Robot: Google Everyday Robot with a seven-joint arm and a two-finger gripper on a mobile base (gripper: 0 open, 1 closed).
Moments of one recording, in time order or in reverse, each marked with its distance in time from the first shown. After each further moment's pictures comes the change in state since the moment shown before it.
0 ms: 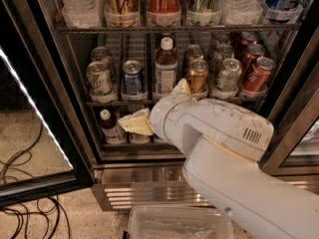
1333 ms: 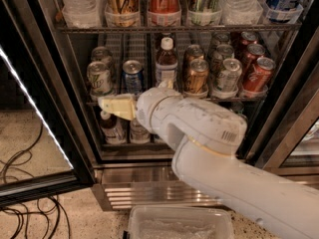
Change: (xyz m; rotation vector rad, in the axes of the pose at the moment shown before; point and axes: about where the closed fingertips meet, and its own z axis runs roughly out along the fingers) arm -0.036 0.015 0.033 -0.086 -0.177 0.309
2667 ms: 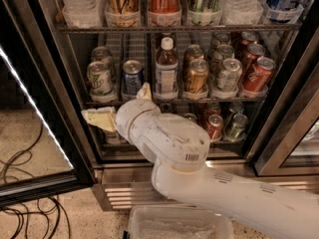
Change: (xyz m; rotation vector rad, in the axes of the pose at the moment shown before) arm 0.024 0.043 0.030 -0.047 -0.052 -0.117
